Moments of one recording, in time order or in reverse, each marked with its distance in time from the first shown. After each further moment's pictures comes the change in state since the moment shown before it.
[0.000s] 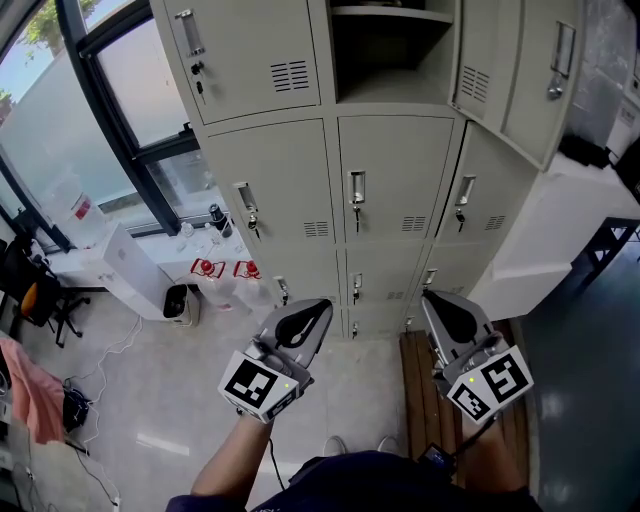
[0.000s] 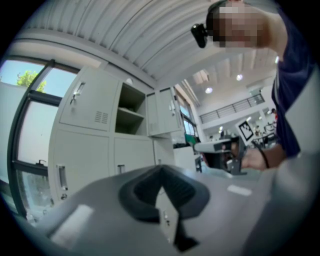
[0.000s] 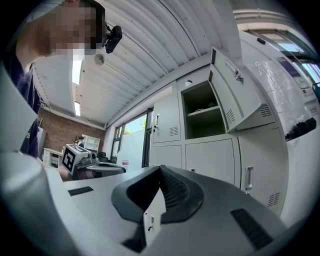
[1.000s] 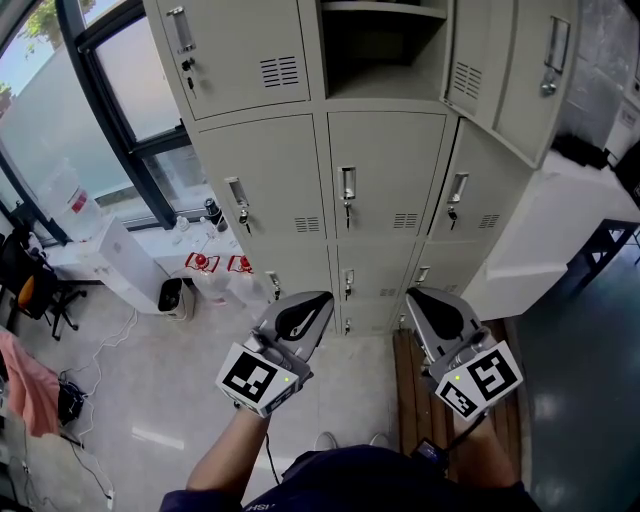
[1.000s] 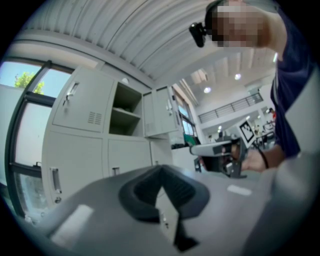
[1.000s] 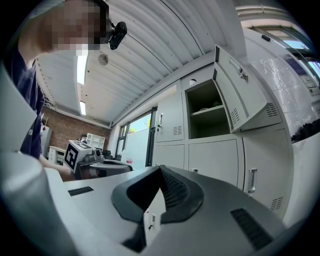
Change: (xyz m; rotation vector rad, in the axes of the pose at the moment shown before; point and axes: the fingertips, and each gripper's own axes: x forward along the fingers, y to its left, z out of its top) left arm 0.024 -0.018 0.010 0.014 -0.017 -0.010; right arm 0.001 -0.002 -0.001 -0.026 0.011 0.057
